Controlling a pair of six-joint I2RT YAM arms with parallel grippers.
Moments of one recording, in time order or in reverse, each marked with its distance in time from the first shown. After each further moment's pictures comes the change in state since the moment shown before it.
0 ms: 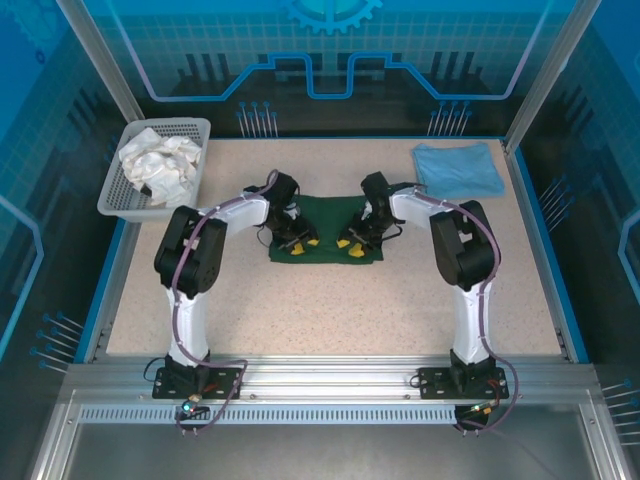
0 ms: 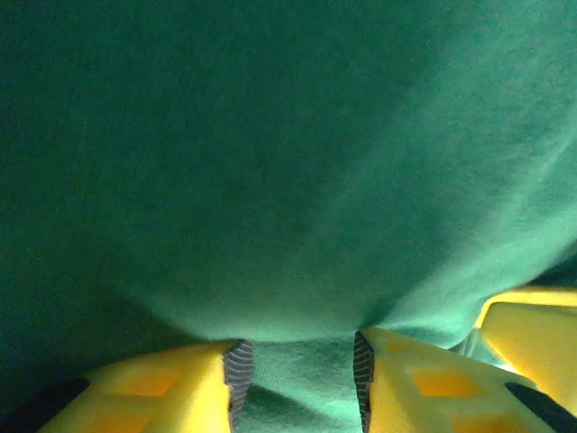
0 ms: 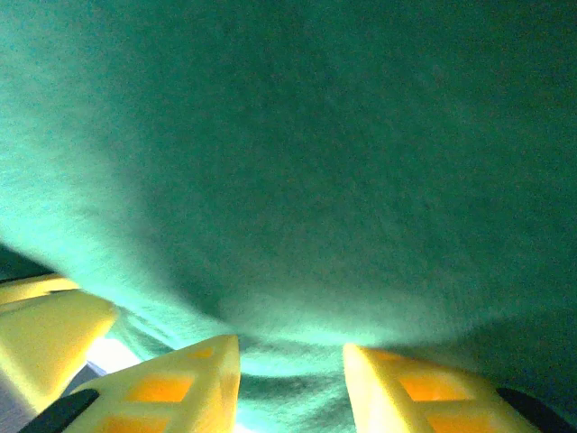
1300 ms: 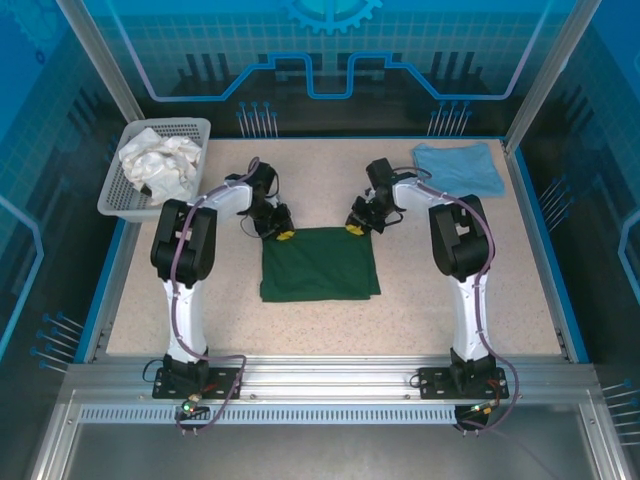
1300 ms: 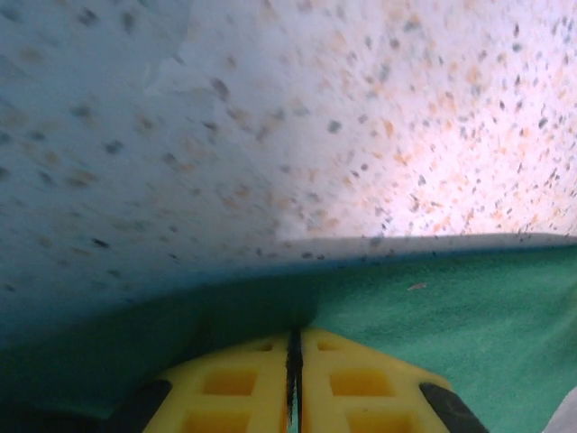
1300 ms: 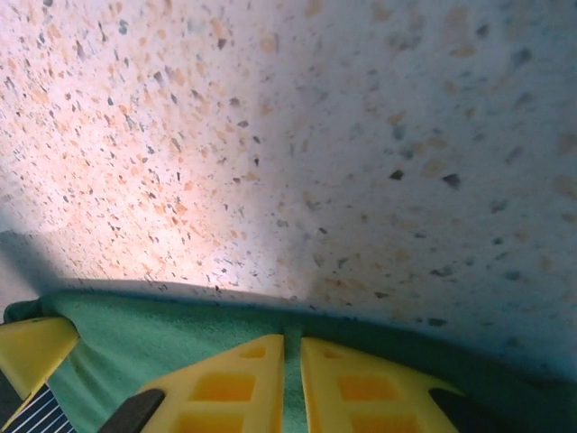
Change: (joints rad) left arm 0.144 0.068 0.122 -0.116 -0.080 0.148; right arm -0.065 0.117 0.171 0.026 0.066 -0.044
